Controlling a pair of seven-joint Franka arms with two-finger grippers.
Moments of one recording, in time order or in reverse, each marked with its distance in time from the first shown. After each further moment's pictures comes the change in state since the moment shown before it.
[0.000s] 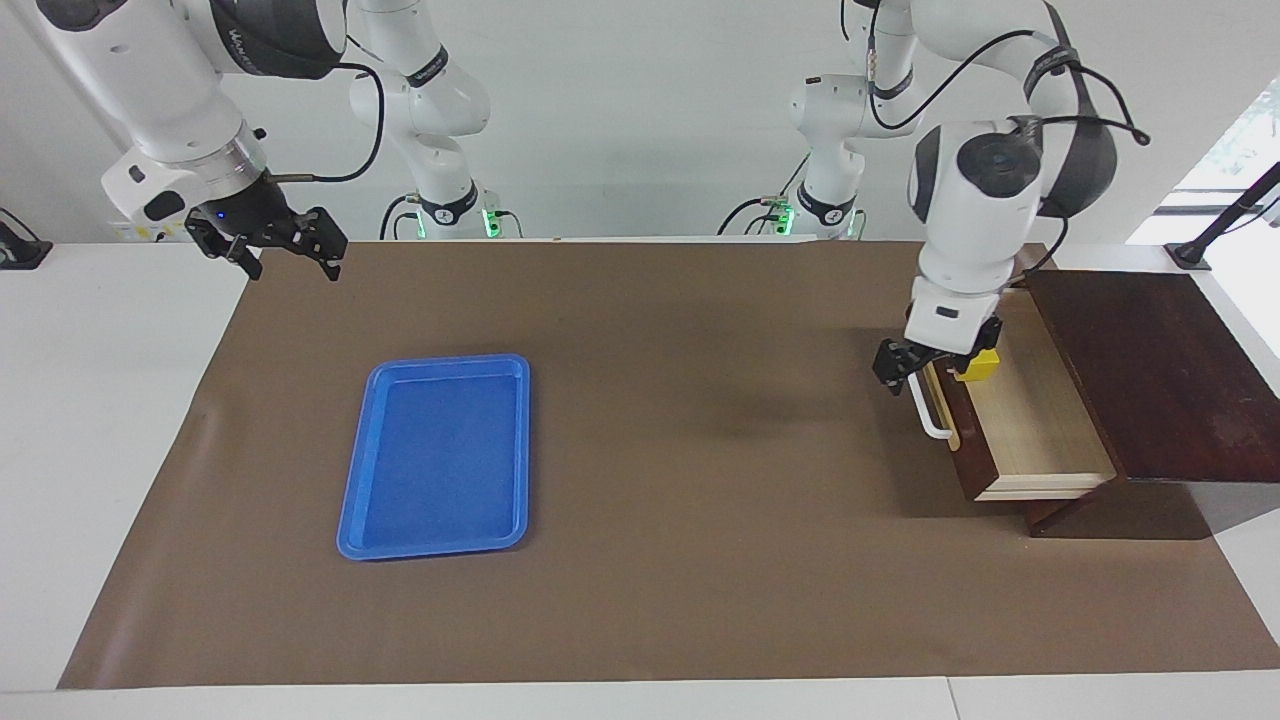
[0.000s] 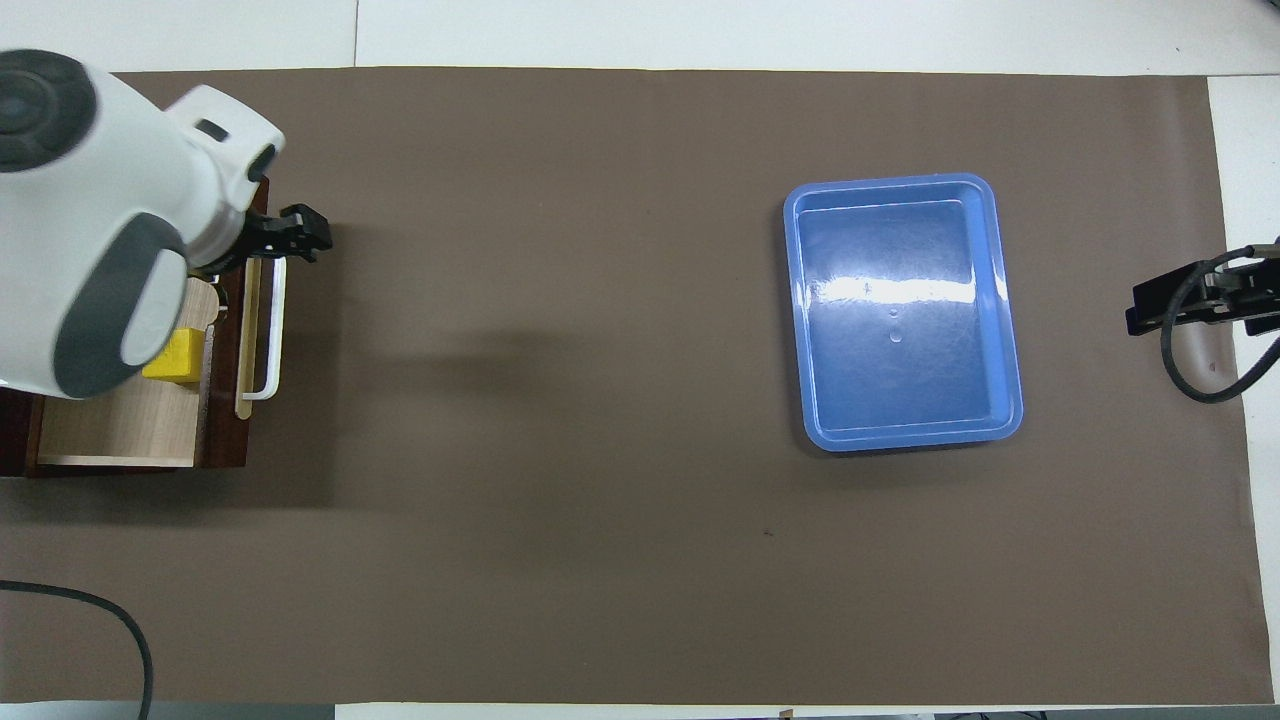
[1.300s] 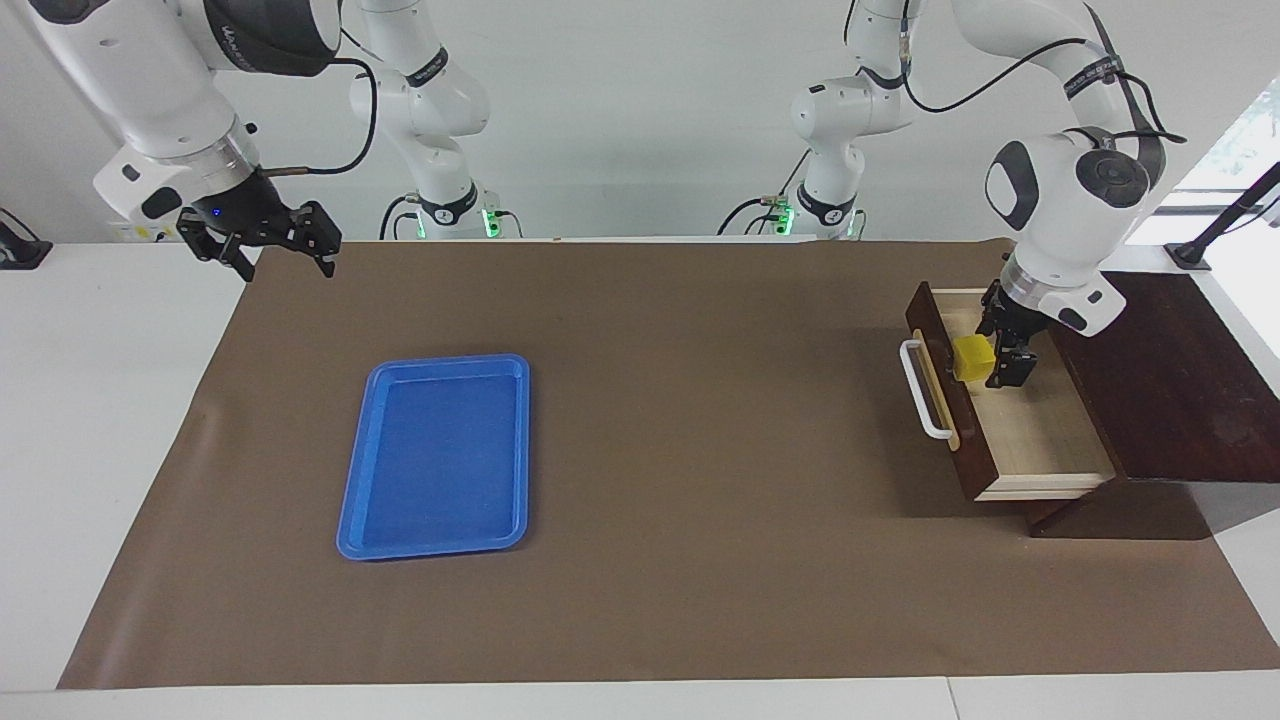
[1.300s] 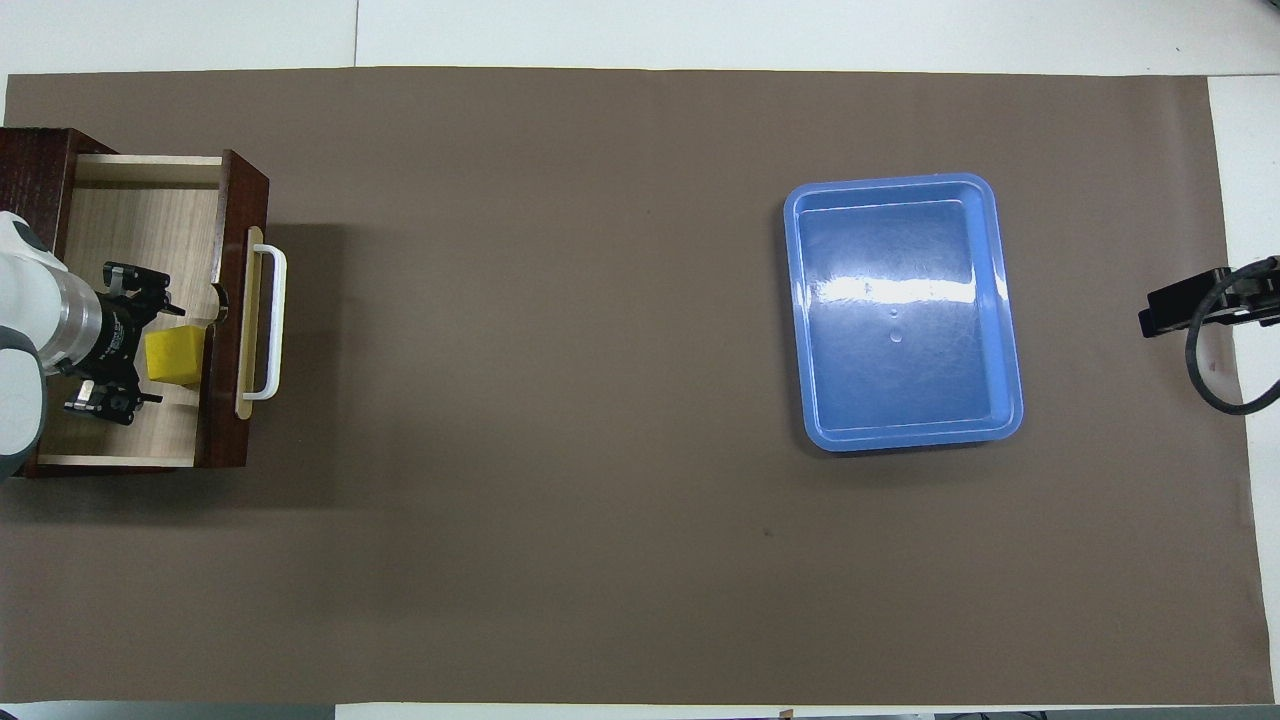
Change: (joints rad) left arm 0.240 -0.163 -0.014 -0.428 -0.051 0.234 -0.875; right arm -0.011 -0.004 -0.004 -0.001 0.000 0.011 -0.115
